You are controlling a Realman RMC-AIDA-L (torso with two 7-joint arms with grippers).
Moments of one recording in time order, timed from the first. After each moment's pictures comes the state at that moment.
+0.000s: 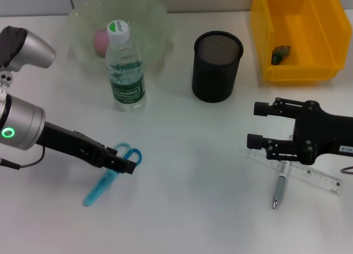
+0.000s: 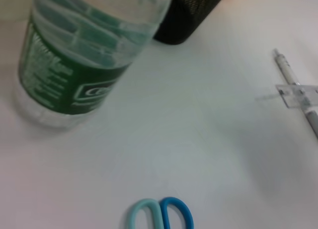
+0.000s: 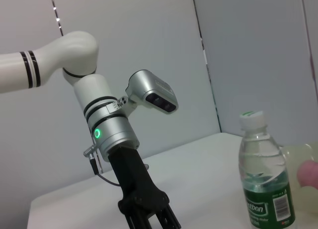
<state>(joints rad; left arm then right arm) -0.53 -2.07 1.09 1.03 2.33 1.60 -2.26 0.35 2.08 -0.85 -0.73 -1.77 -1.71 1.28</state>
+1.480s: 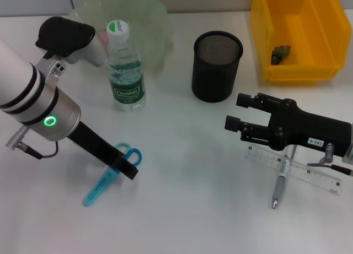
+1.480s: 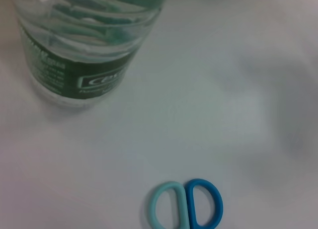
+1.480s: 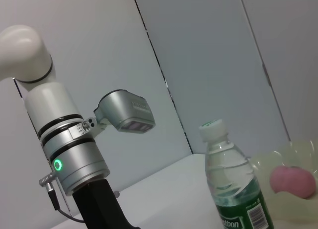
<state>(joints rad) -0.62 -2.07 1.42 1.17 2.51 1.58 -2.67 0.44 2.08 -0.80 -0.41 -1.69 -1.57 1.17</state>
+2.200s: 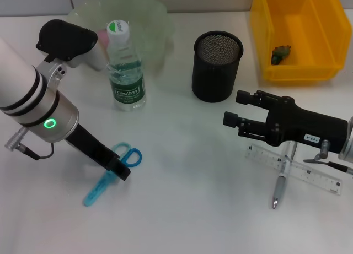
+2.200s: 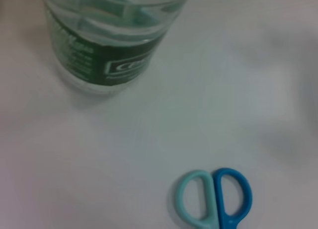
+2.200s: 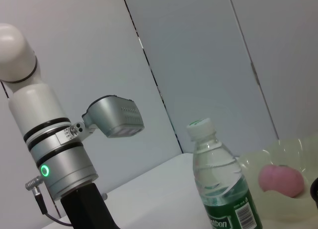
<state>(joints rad) -0.62 -2.08 1.45 1.16 2.56 1.55 -2.70 0.45 2.08 -0.80 -0.39 -1.68 -1.53 1.16</state>
